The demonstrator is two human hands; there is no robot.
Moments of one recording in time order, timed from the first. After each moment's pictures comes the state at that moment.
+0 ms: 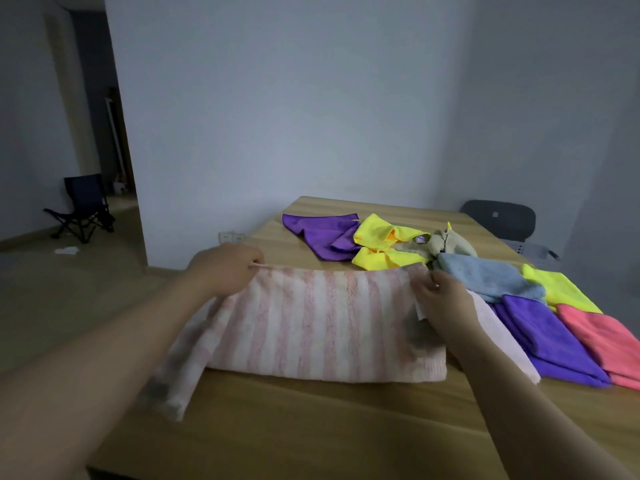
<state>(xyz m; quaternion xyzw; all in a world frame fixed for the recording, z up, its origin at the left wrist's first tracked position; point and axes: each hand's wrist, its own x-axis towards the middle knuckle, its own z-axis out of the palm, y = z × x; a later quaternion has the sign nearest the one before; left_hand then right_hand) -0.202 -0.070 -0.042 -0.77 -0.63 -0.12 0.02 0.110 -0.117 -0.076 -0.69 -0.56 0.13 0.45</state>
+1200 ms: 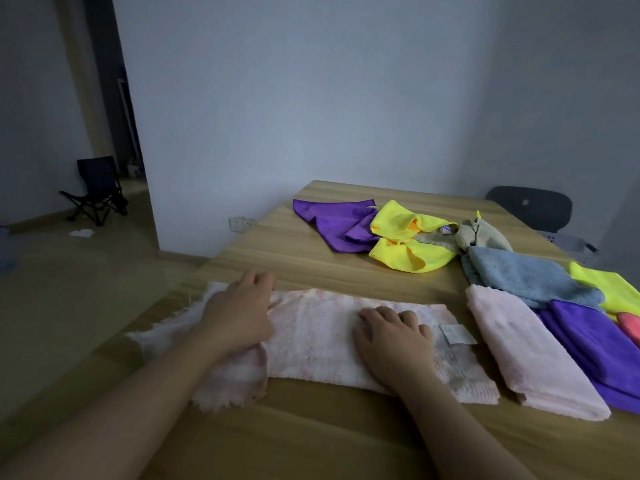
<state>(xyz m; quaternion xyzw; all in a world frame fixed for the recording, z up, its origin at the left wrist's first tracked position) -0.177 -0.062 -0.109 -0.75 -0.65 -0.08 -0.01 0.044 -0.080 -0.145 -0.69 -0.71 -0.01 0.14</state>
